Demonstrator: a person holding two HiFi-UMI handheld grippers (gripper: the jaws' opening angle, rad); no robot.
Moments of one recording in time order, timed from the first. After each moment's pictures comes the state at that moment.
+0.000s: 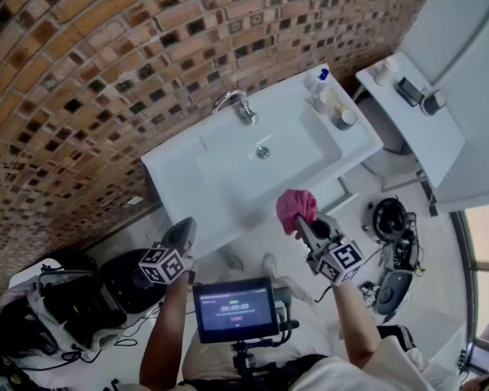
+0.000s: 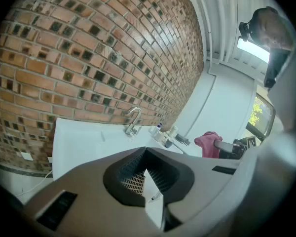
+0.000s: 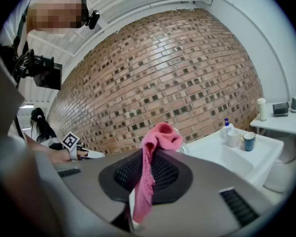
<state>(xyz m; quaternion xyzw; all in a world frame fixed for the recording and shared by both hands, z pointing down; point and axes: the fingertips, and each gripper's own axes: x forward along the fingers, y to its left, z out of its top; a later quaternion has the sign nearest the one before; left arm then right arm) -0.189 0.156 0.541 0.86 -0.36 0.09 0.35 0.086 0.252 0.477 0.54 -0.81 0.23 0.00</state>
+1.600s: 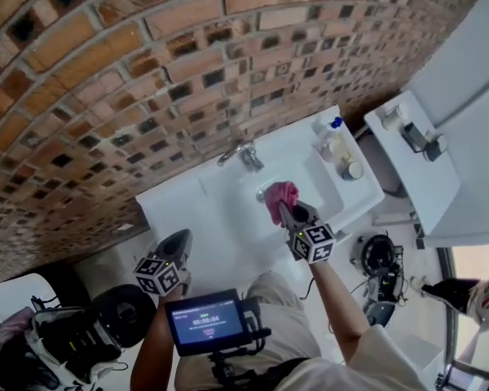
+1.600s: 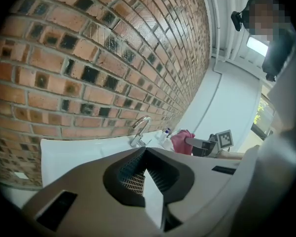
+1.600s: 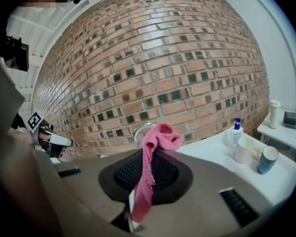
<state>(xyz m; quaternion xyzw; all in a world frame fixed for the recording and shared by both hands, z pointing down) -0.170 0.008 0.541 0.85 -0.36 0.12 0.35 0.111 0.003 0.561 0.56 -0.78 0.24 0.09</state>
